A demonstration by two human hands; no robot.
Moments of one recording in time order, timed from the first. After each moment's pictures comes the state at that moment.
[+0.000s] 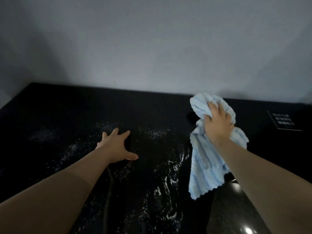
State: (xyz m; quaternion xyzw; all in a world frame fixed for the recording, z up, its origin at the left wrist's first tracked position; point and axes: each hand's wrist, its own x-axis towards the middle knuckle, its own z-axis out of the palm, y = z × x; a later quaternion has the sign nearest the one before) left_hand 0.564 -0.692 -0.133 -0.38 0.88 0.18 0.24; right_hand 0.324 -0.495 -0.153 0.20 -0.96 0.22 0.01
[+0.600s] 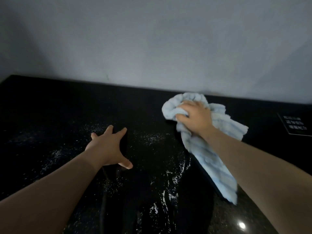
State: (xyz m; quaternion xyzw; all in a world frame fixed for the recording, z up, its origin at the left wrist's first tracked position) left_hand 0.545 -0.701 -0.127 -0.38 0.87 0.17 0.28; right_hand 0.309 -0.560 -0.156 0.44 -0.88 0.18 -0.04
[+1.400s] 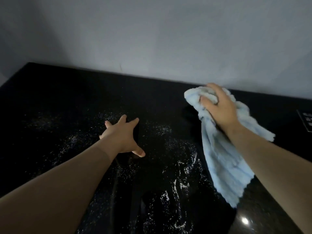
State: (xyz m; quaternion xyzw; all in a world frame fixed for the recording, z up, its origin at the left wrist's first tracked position) left_hand 0.545 -0.697 -0.125 -0.39 0.86 0.19 0.27; right_hand 0.309 -0.539 -0.144 0.32 -0.86 0.38 -0.07
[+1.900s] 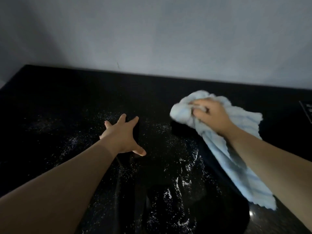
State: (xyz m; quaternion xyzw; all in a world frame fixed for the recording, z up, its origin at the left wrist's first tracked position) left_hand 0.546 -0.700 -0.131 -0.39 0.86 0.19 0.27; right_hand 0.333 -0.536 -0.154 0.44 -0.81 0.38 -0.10
